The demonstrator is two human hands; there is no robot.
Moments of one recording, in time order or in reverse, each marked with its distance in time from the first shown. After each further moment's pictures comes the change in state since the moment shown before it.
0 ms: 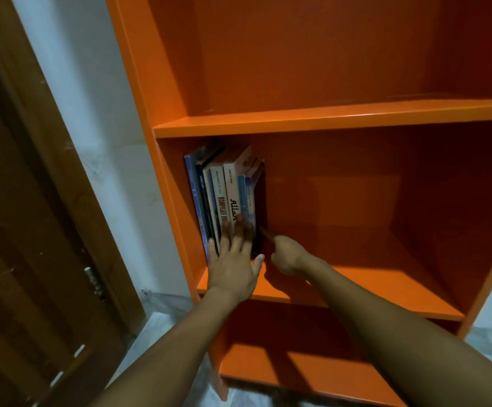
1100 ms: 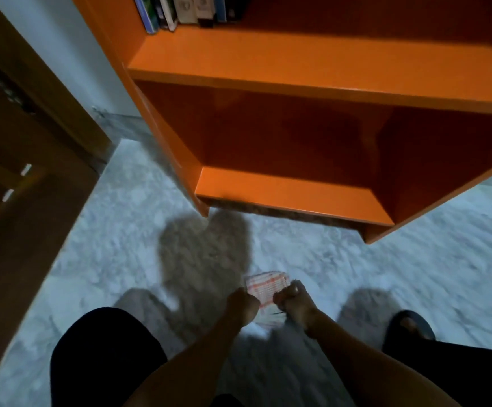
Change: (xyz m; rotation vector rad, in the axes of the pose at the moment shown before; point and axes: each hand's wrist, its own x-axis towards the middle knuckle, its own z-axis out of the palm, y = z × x) left_hand -0.351 0.076 0.271 -0.622 -1.139 -0.820; right_hand -0.270 0.216 0.349 0.556 -0.371 0.971
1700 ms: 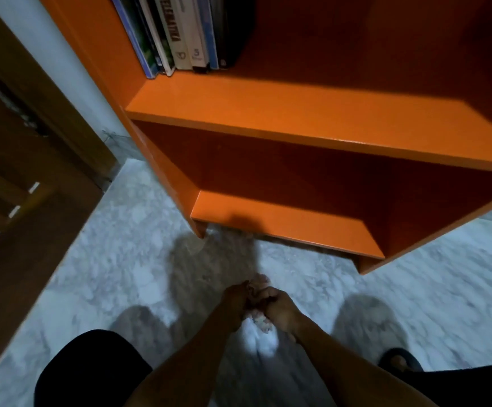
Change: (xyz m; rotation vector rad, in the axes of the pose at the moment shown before) left_hand -0.011 0.062 -0.037 -0.935 -0.144 -0.053; right_hand -0.004 -0.059 -0.018 0.148 -0.187 -0.144
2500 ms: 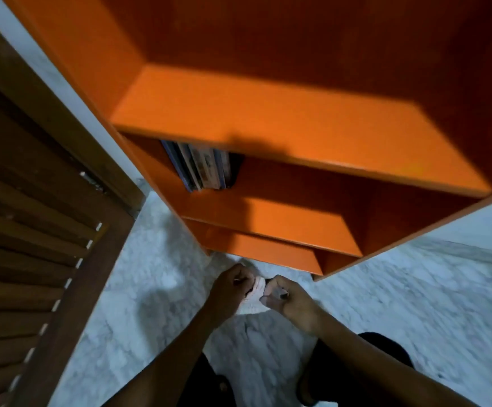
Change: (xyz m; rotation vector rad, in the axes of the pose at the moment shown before) left_hand -0.333 0.189 0.037 0.533 0.011 0.521; right_hand -0.292 -0.232 -0.086 -0.215 -0.012 -0.335
